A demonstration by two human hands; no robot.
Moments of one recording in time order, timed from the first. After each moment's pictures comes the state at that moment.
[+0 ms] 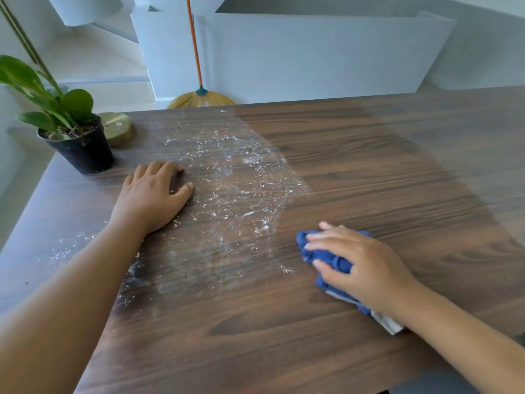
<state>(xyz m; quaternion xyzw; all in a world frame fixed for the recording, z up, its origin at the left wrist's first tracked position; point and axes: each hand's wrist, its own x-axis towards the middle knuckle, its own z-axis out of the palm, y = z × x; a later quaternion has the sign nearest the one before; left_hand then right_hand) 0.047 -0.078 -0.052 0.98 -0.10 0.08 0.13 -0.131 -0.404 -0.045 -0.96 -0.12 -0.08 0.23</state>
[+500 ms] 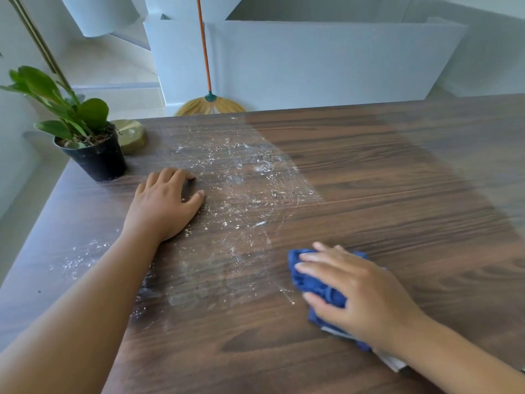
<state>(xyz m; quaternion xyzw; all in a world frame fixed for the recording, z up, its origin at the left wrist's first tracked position) 0.047 -0.079 -0.053 0.98 -0.10 0.09 0.13 -0.137 -0.381 -0.050 -0.96 -0.20 -0.10 0.18</state>
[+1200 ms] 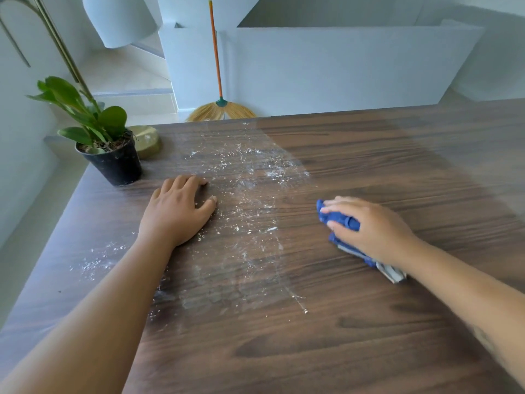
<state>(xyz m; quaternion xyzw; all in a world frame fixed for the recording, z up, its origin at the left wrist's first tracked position) 0.043 -0.079 -0.052 0.98 -0.10 0.08 0.13 -0.044 -0.419 -0.037 -0.97 -0.09 -0.06 0.21</state>
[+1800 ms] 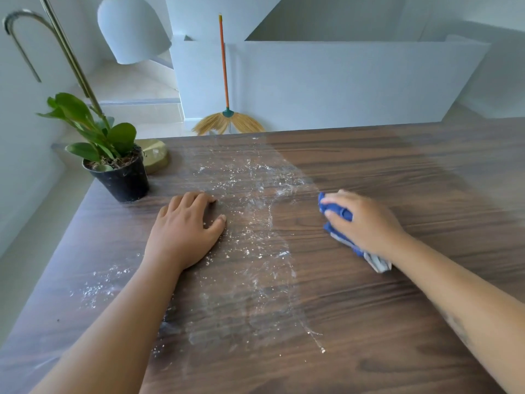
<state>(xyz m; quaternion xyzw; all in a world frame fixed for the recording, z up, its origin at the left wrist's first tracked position) 0.049 -0.077 -0.055 0.98 -0.09 0.09 0.13 0.024 -0.405 -0.038 -0.97 -0.05 -0.07 0.20</state>
